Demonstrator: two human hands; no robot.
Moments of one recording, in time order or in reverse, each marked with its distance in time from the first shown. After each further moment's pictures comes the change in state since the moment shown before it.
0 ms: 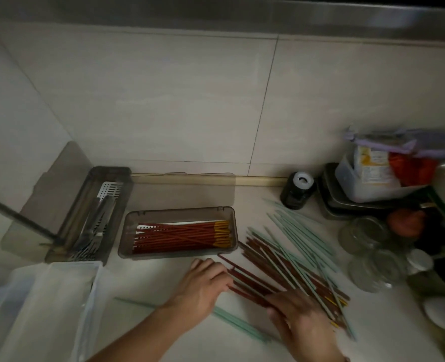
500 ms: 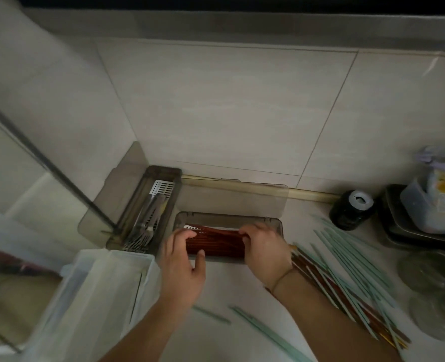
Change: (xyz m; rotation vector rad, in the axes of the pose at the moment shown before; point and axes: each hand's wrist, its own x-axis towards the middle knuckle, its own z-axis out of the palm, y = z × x) left_hand -0.036 -0.049 -0.064 -0.154 0.574 -0.846; right_hand 0.182 -0.098 0.050 0.075 -0.228 0.088
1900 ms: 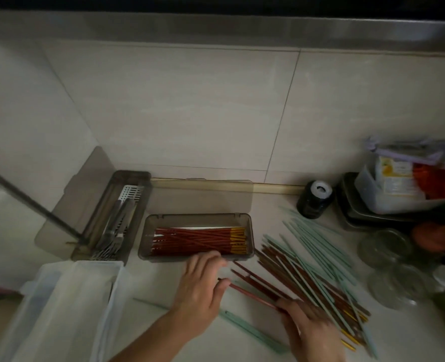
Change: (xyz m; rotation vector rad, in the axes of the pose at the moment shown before) left_hand -0.044 0.030 0.042 0.046 -0.320 0.538; right_hand -0.171 0.091 -0.011 -0.016 0.287 0.004
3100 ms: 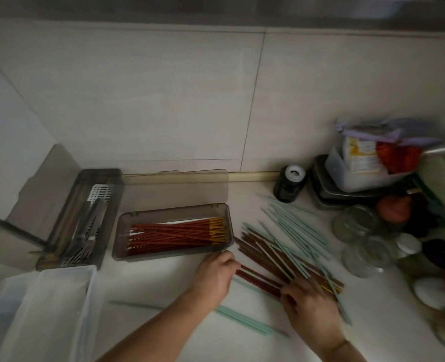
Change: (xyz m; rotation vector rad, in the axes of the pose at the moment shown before) left_hand 0.031 0.016 0.054 -0.045 -0.331 0.131; right_hand -0.016 0.045 0.001 -0.187 -0.104 0.124
